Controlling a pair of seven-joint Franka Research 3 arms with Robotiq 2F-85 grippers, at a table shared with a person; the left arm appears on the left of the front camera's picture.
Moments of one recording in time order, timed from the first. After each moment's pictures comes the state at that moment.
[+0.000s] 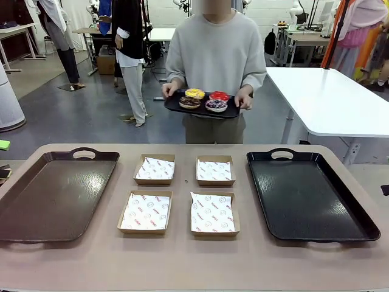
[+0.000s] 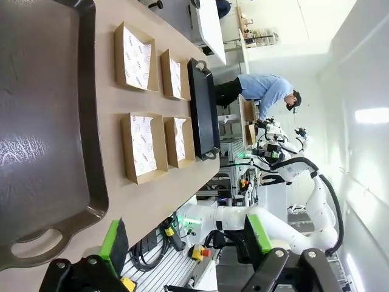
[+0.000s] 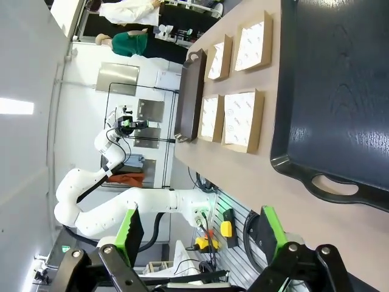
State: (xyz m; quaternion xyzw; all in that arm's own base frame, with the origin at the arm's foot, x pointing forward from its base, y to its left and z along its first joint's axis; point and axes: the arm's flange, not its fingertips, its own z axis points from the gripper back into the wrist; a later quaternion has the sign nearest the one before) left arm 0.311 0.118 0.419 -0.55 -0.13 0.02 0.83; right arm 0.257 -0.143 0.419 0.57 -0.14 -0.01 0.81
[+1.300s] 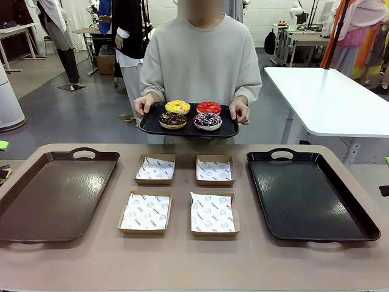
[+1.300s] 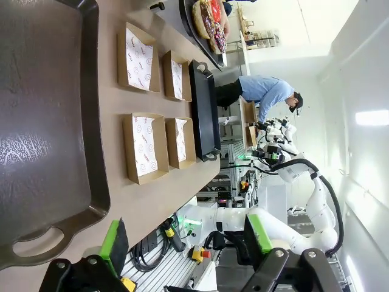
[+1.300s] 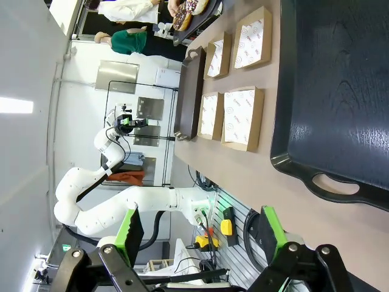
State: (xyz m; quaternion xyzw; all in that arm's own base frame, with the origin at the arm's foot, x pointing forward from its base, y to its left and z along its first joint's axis) left arm 0.310 0.120 0.418 -0.55 -0.13 0.03 0.83; right arm 0.258 -0.141 0.418 0.57 -0.13 -0.01 0.81
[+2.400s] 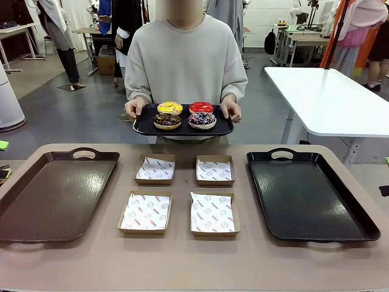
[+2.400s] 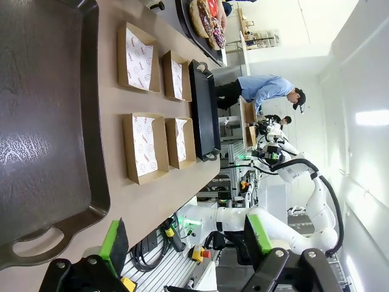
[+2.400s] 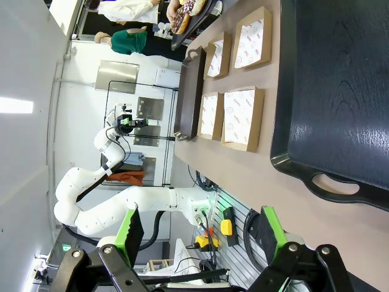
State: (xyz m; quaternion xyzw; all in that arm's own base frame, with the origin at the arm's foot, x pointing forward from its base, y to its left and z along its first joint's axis) left arm 0.310 0.120 0.418 -0.55 -0.13 0.03 0.83; right arm 0.258 -0.141 0.418 0.57 -0.13 -0.01 0.81
